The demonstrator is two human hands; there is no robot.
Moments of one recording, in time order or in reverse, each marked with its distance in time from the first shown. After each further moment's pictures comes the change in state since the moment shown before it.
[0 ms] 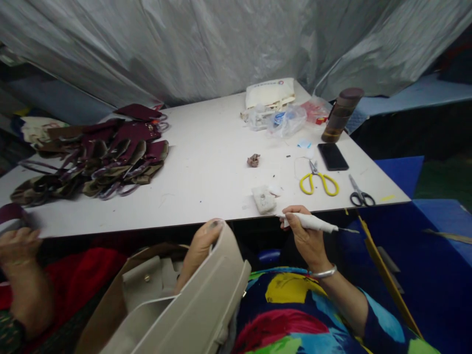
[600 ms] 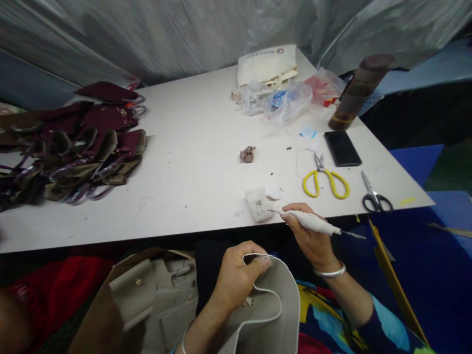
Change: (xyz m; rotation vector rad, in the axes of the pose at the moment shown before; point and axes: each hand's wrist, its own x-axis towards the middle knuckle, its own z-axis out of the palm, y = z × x) left_hand 0.010 -0.022 0.078 0.495 -0.185 -0.017; right_hand 0.047 0.016 -0.016 -0.285 -0.067 -0.119
